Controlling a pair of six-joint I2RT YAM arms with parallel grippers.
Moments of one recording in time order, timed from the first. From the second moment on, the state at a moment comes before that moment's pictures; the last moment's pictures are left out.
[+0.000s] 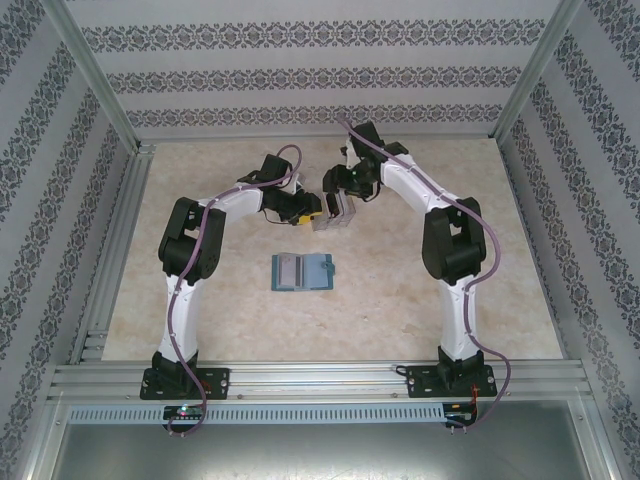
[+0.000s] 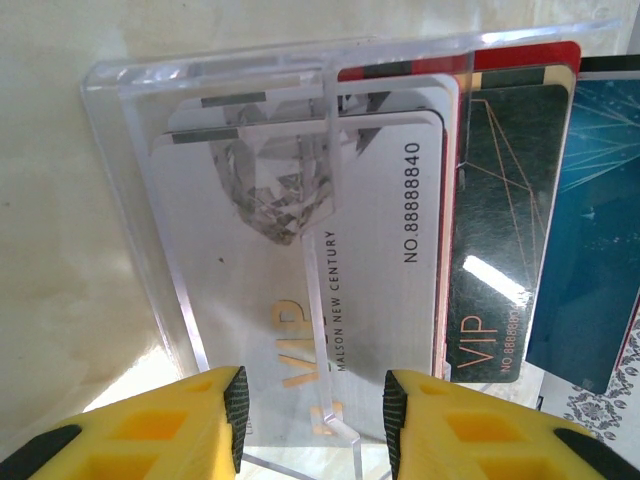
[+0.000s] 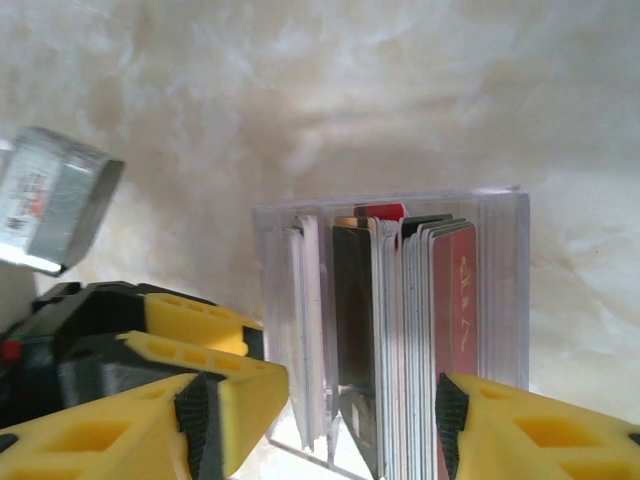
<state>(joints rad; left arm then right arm) -0.34 2.22 1.61 -0.38 0.67 -0.68 0.36 2.15 1.88 -0.79 -0.34 0.41</state>
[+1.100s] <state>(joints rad) -0.34 2.22 1.61 -0.39 0.68 -0.68 0.41 2.28 2.03 -0.92 -0.21 0.35</state>
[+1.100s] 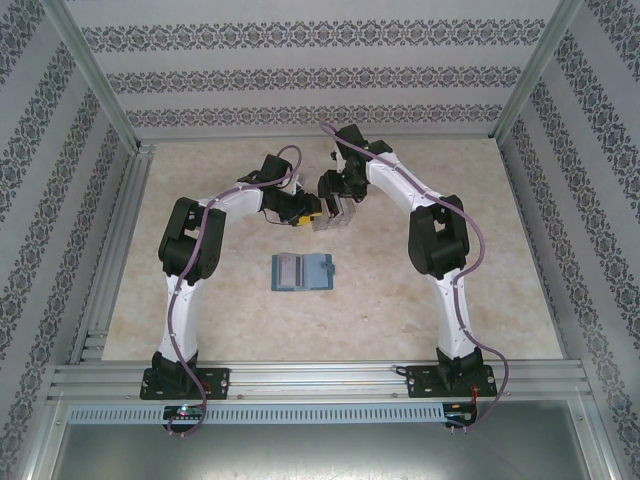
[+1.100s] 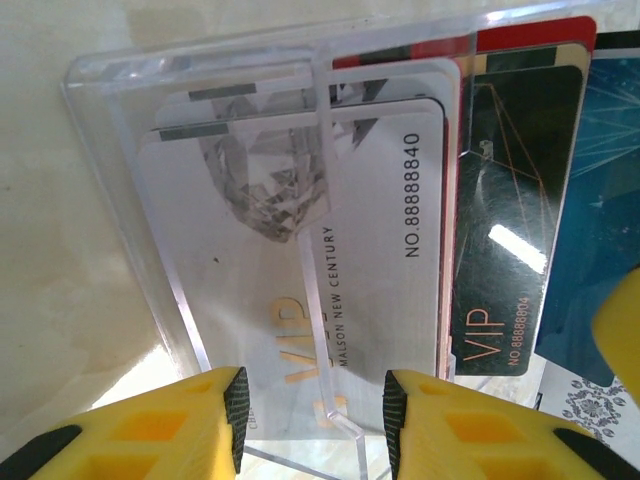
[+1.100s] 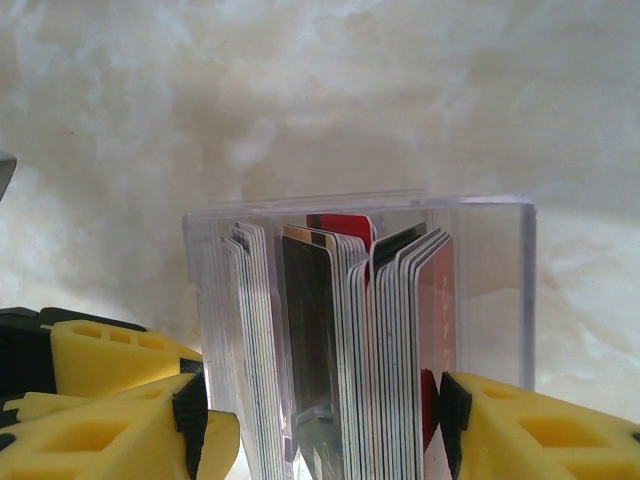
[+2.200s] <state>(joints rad) -0.35 2.23 1.62 -0.40 0.68 -0.68 0.41 2.23 2.02 -0.94 -0.18 0.34</state>
